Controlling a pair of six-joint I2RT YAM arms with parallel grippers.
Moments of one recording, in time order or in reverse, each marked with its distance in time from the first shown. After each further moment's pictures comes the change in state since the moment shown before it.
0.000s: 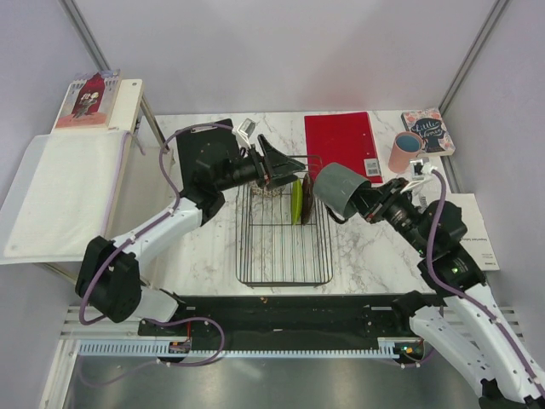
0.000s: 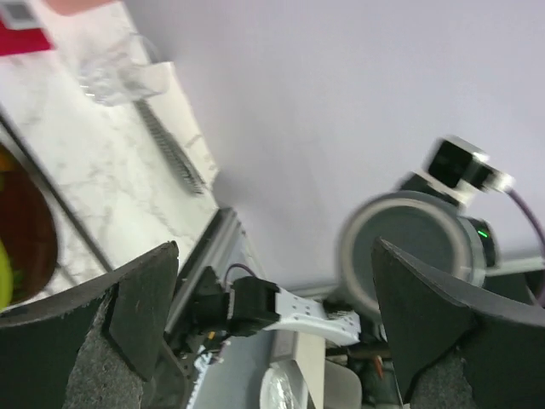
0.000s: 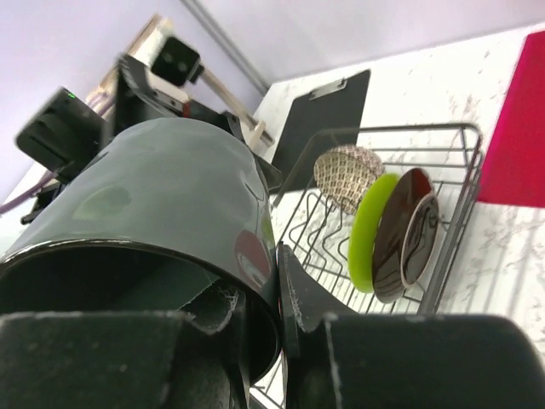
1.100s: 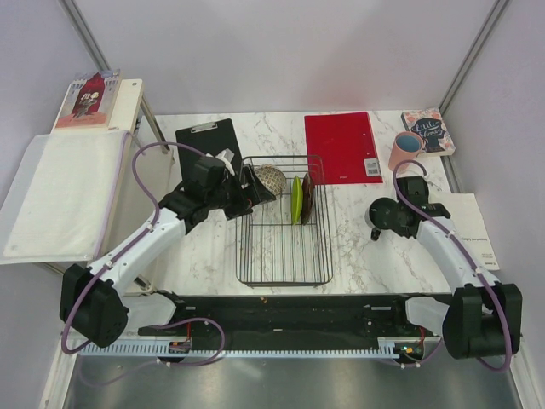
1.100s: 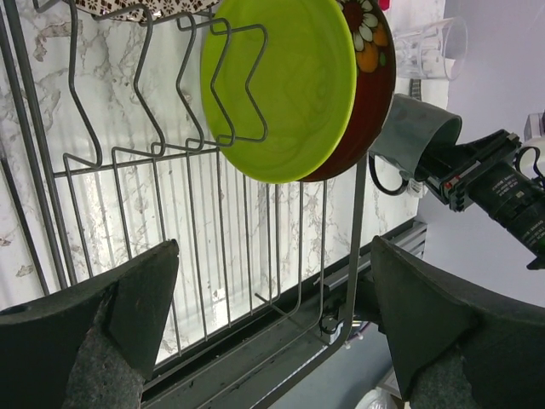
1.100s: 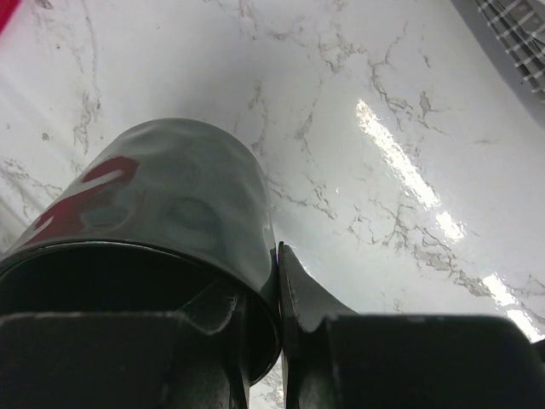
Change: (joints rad) left arm 0.039 -0.174 -0.014 -0.835 -0.395 0.330; right arm -0.383 0.553 -0.009 -0.495 0.439 0.097
